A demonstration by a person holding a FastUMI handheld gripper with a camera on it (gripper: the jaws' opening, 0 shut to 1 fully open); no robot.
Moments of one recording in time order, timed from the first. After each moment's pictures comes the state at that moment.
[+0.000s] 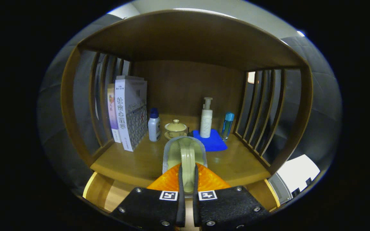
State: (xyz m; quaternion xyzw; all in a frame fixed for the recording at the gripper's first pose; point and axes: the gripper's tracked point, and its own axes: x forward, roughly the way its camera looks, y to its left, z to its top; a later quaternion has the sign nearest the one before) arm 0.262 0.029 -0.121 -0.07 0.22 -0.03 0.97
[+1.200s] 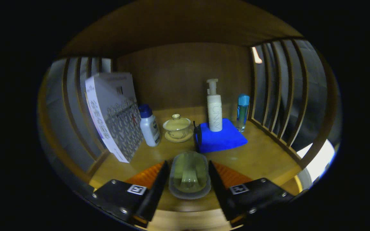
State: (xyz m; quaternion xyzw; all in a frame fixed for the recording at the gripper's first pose) arm 0.307 0.037 -0.148 0.07 0.23 0.00 0.97
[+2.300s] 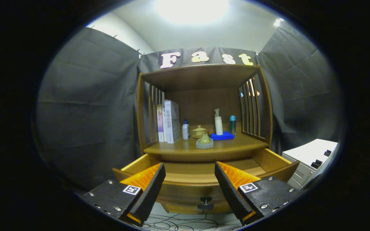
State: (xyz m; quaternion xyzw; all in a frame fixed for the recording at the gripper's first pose) arm -0.002 0.065 -0.156 0.00 0.07 0.07 1.00
